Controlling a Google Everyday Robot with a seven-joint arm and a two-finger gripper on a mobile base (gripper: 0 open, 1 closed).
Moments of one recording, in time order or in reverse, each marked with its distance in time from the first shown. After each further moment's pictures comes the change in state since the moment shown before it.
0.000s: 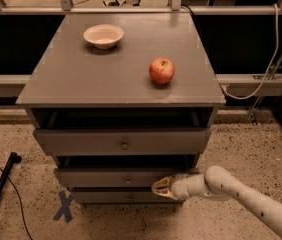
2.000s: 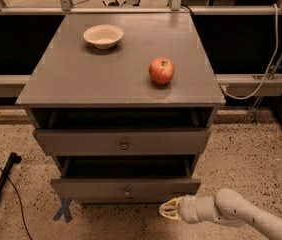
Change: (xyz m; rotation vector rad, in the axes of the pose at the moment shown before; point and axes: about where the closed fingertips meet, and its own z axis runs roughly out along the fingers) arm 0.014 0.081 -0.030 -0.006 0.069 0.103
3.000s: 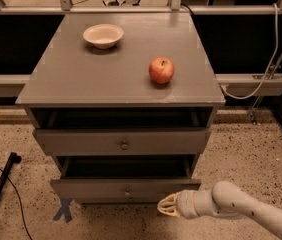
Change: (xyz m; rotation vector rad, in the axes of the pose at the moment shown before) arm -0.027 -0.009 -0.007 -0.026 0.043 -0.052
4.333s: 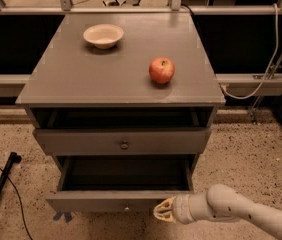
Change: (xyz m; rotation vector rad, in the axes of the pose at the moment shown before) arm -0.016 0.025 0.002 -0.036 0.032 -0.037
